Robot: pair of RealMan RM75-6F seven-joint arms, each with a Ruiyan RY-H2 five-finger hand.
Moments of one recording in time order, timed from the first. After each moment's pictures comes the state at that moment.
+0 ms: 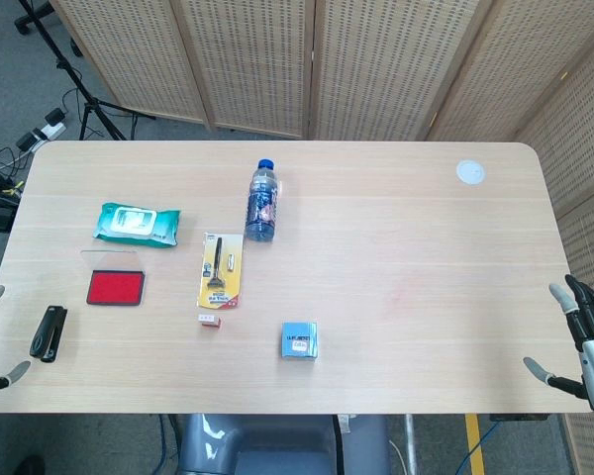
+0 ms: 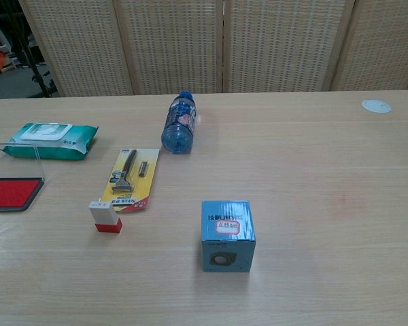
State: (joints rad) left arm 0.02 -0.98 -0.01 -1.80 1.55 1.59 0.00; right arm 0.03 -1.01 0.04 -1.60 -1.66 1.66 0.16
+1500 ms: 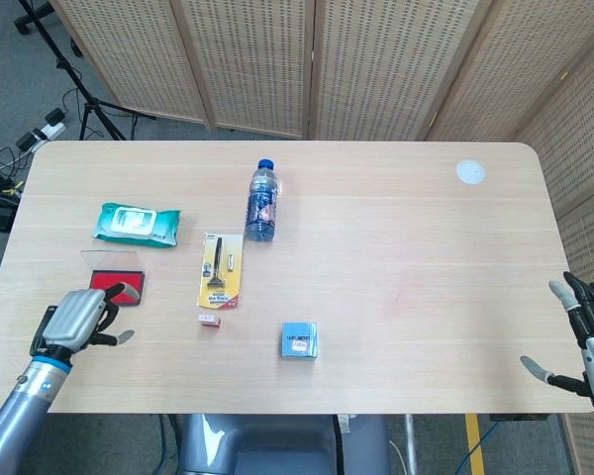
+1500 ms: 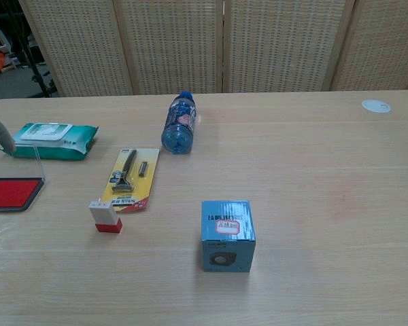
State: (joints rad) left arm -0.36 -1.16 -0.12 -1.84 1.21 1.05 0.12; right arm 0.04 -1.00 0.05 -1.58 -1.66 1.65 0.31
